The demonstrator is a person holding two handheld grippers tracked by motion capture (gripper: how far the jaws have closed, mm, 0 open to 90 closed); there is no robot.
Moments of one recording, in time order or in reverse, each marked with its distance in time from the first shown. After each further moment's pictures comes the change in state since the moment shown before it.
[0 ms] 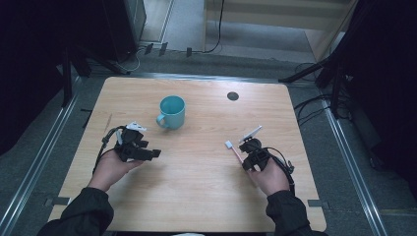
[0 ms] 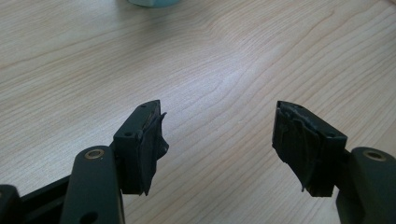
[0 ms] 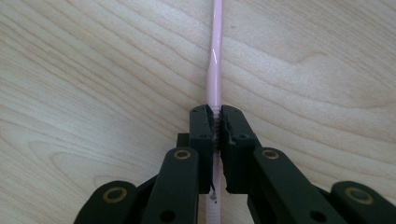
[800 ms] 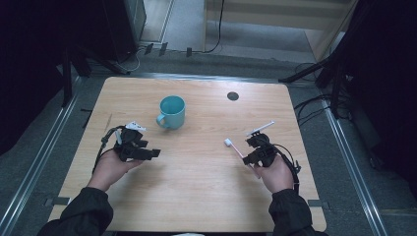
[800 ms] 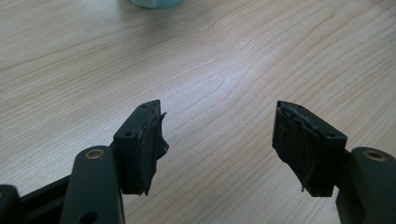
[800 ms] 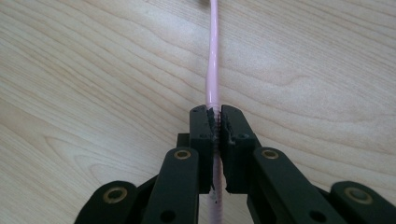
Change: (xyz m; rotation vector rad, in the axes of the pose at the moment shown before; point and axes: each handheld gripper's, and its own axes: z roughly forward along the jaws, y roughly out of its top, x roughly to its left) left arm 0.001 0.000 -0.001 -0.001 -0.001 -0.003; right arm -0.016 -0.001 -0.018 -0.114 0.122 0.070
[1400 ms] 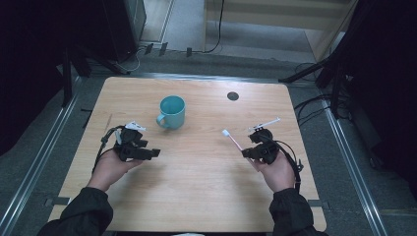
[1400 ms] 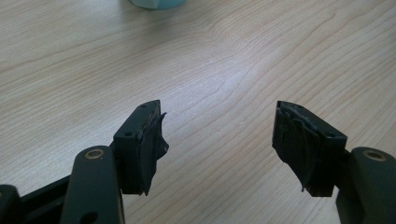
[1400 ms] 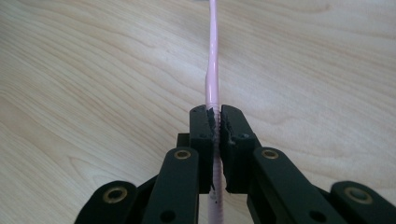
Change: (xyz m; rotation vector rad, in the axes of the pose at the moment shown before) left arm 0.001 0.000 -0.001 -0.003 0.003 -0.001; right arm 0.002 0.003 -0.020 -0.151 0.026 -0.046
